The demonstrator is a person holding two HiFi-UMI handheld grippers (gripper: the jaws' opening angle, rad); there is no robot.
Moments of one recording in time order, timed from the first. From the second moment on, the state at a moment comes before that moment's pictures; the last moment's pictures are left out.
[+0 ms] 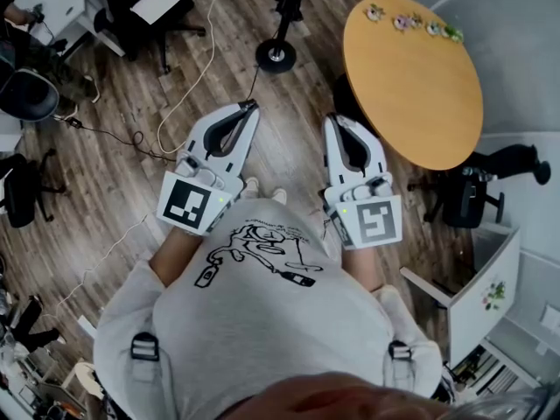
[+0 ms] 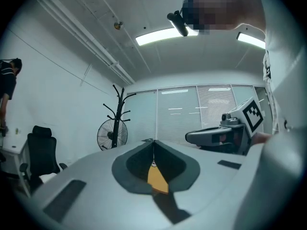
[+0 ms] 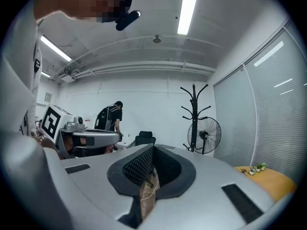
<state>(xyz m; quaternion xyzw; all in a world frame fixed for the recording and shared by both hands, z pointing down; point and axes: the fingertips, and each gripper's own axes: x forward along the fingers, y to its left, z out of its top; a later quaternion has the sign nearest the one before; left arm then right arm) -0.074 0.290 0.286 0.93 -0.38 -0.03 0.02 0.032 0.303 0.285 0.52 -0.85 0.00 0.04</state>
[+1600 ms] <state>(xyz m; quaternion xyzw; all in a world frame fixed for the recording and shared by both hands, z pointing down) -0.125 0.255 0.298 0.93 -0.36 -0.02 0.03 -0.016 0.272 0.294 0.54 -0.84 0.00 0.05</state>
